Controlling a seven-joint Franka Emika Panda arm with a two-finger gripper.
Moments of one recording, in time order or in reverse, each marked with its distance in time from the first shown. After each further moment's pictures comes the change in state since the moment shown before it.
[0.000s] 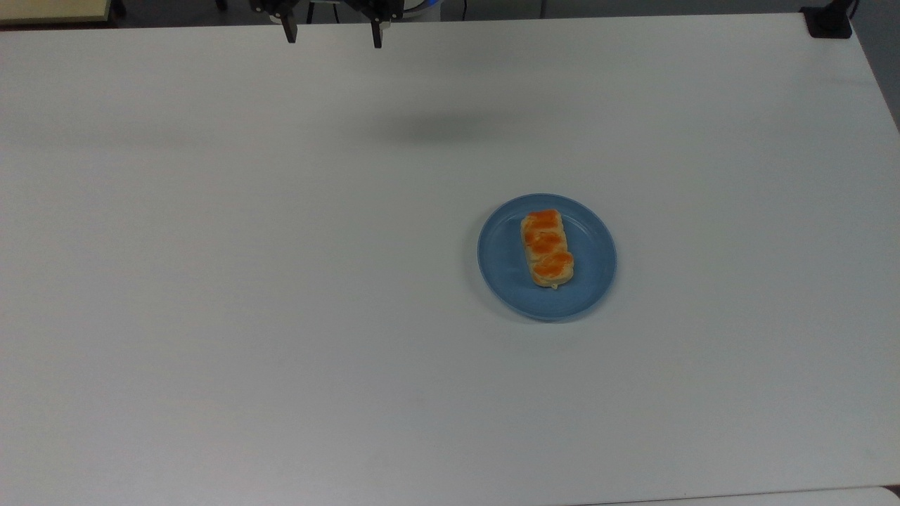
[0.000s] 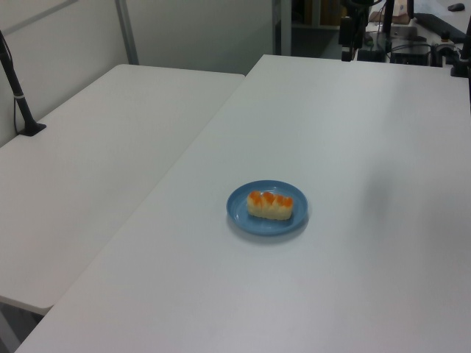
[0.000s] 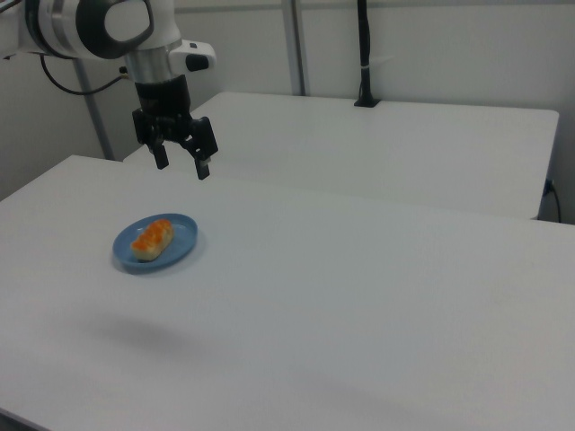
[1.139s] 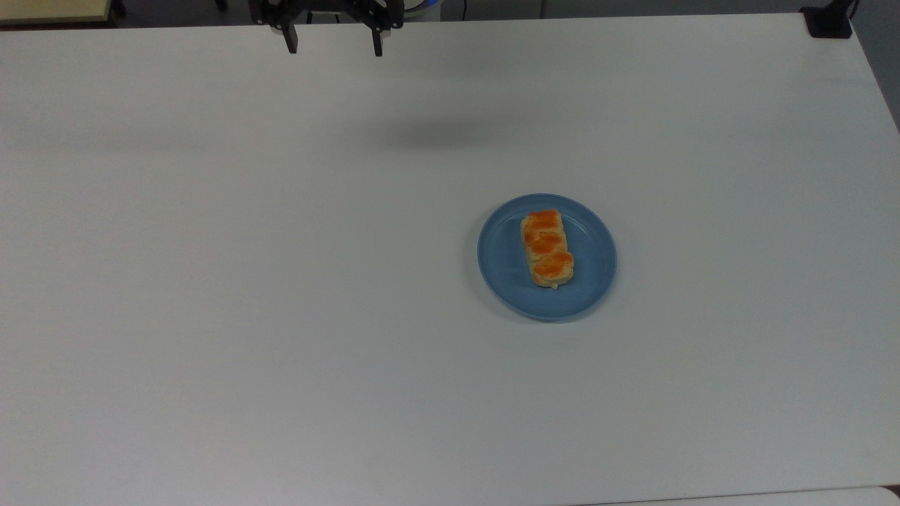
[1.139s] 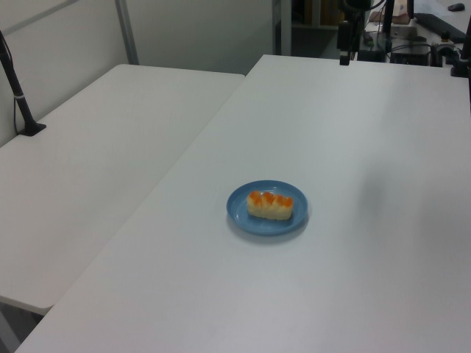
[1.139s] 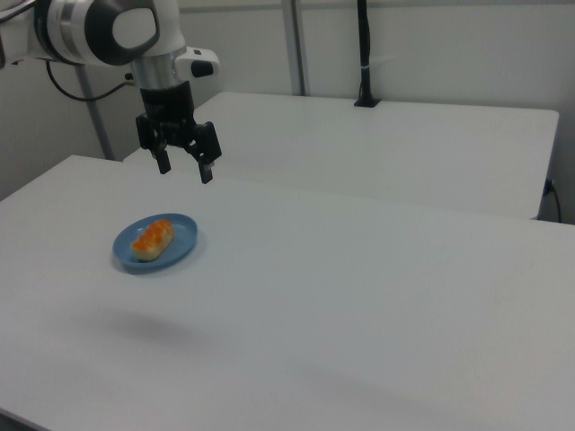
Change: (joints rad) arm -0.003 0.027 0.008 0.004 0.001 0.013 -0.034
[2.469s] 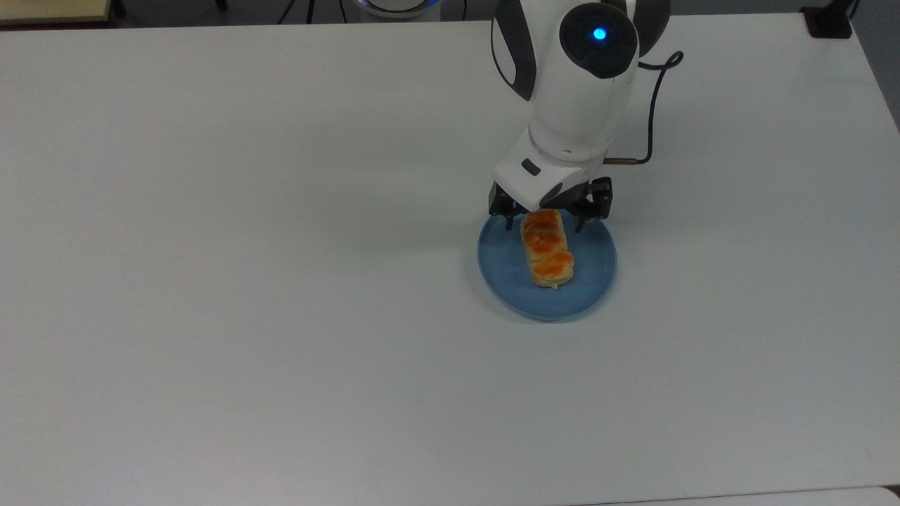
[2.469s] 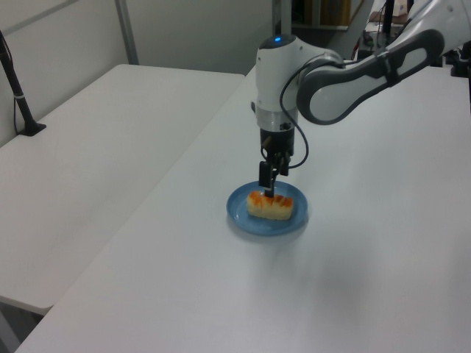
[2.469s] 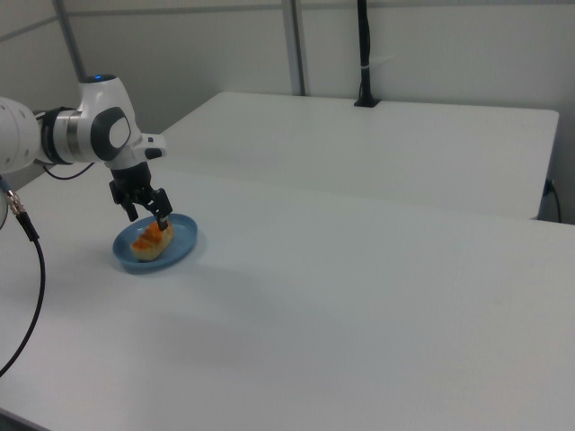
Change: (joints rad) arm 0.364 0.473 0.012 0.092 -0.017 0.432 0.394
